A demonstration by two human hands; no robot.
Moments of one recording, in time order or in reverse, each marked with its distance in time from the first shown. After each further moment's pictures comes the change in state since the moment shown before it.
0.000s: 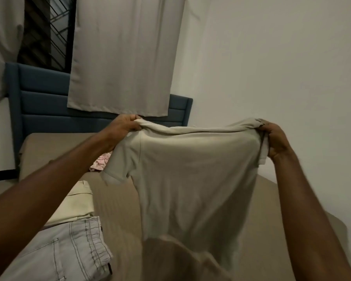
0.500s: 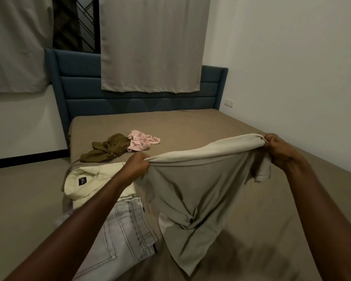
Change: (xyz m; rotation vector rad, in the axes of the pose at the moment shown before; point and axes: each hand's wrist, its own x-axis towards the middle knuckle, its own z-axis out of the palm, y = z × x) left_hand -0.023 -0.188 -0.003 0.333 0.064 -0.398; right_hand 0.000 0.144 0.106 -0.097 -0.427 0.214
